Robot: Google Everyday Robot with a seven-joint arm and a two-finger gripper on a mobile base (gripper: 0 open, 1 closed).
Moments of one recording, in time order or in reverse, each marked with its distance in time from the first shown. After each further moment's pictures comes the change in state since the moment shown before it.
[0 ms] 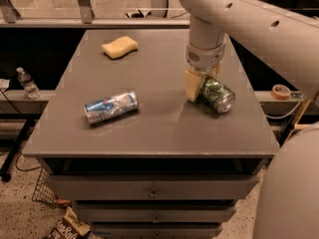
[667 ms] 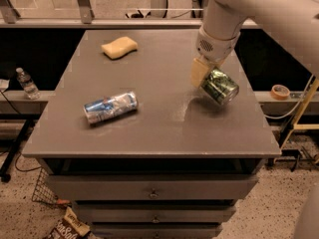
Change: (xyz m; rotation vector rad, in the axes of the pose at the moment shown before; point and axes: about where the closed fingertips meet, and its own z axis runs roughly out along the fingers) arm -0.004 -0.007 -0.035 -0.019 -0.185 -0.028
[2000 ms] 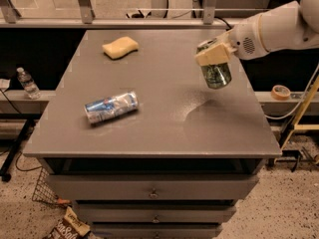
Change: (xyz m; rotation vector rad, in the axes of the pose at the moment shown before) arm -0.020 -0.019 -0.064 -0.129 -0.799 -0.139
